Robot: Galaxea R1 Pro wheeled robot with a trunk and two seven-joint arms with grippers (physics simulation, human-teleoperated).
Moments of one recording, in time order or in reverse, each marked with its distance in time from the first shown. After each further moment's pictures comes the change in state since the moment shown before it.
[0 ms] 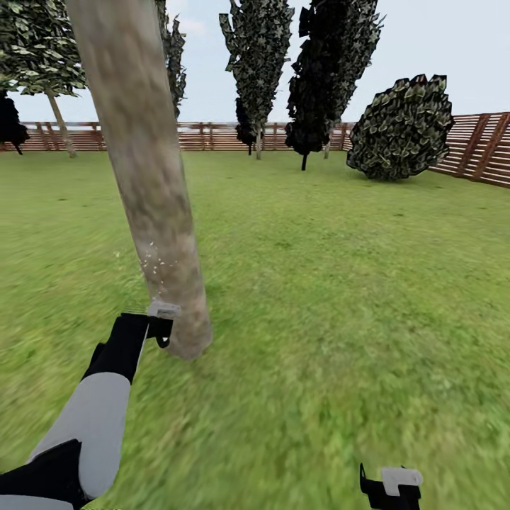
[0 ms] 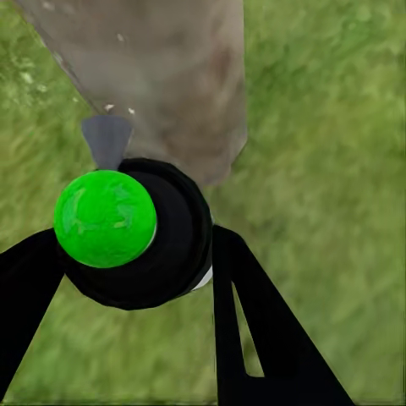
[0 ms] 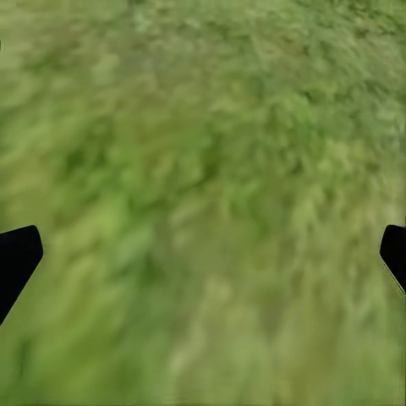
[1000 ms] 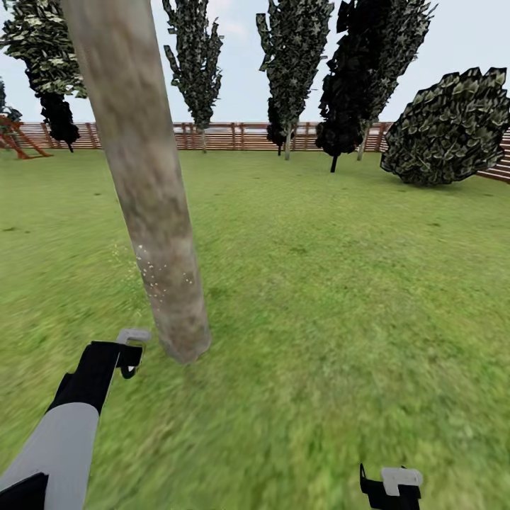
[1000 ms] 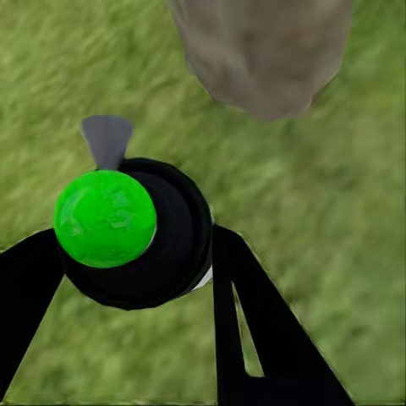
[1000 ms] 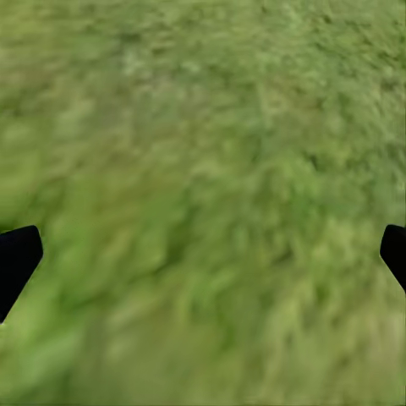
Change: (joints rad) left arm 0.123 0.120 0.031 0.002 0.008 -0.014 0.030; right arm 0.000 0.000 0.000 0.000 0.000 0.000 0.000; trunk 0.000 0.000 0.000
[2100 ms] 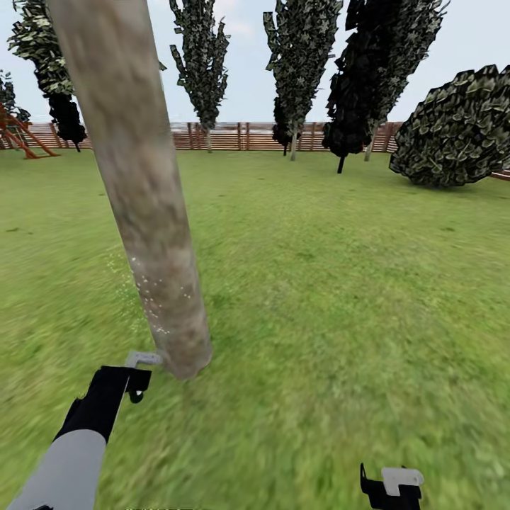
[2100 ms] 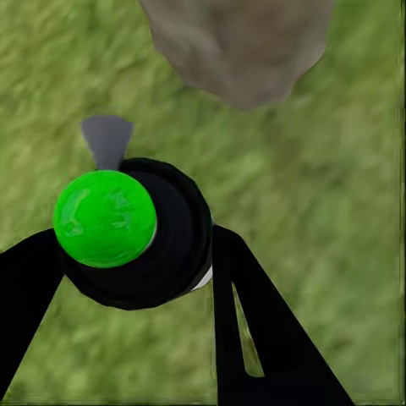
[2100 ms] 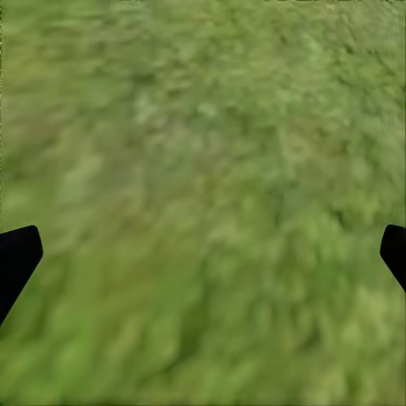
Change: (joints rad) left arm 0.104 -0.053 0.006 0.000 0.007 -0.033 0.020; right arm 0.000 -0.002 0.000 0.000 0.000 0.000 0.000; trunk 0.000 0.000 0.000
